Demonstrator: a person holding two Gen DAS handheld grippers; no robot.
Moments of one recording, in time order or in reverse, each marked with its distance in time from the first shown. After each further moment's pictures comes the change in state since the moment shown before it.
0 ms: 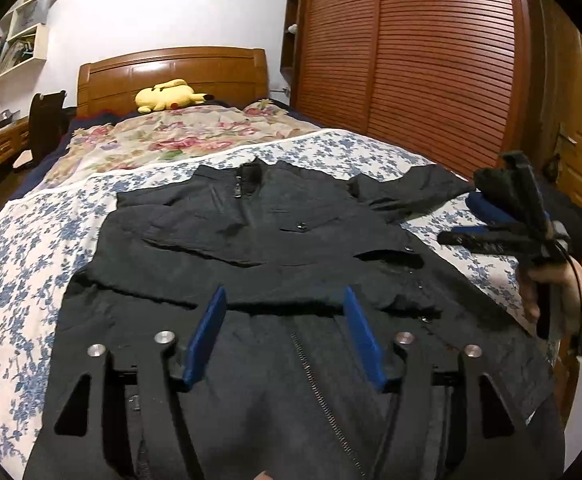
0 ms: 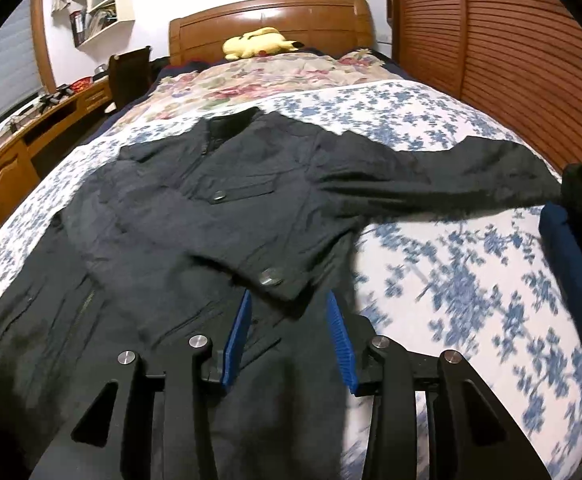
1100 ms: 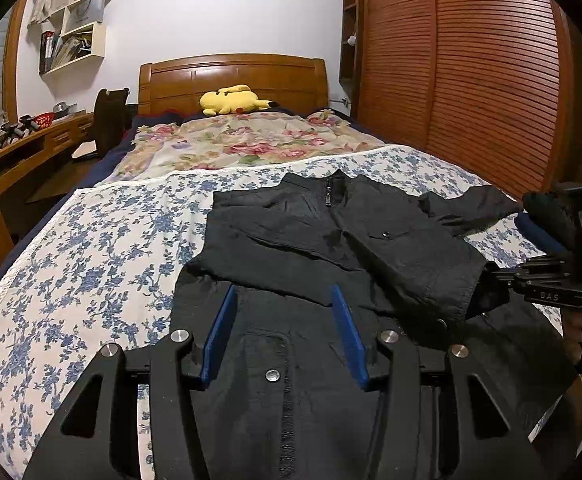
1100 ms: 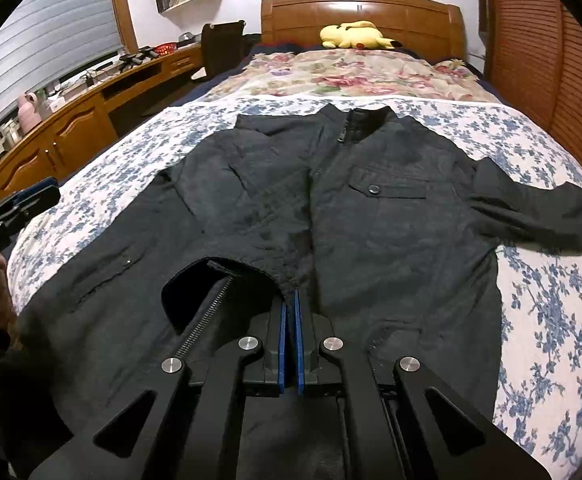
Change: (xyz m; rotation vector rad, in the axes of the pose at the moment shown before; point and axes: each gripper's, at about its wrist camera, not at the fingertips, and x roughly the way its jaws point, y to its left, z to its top) left arm -0.063 0.087 -0.011 -0.064 -0.026 0.183; right arm -0.019 0.101 -0.014 -0.190 0.031 0.234
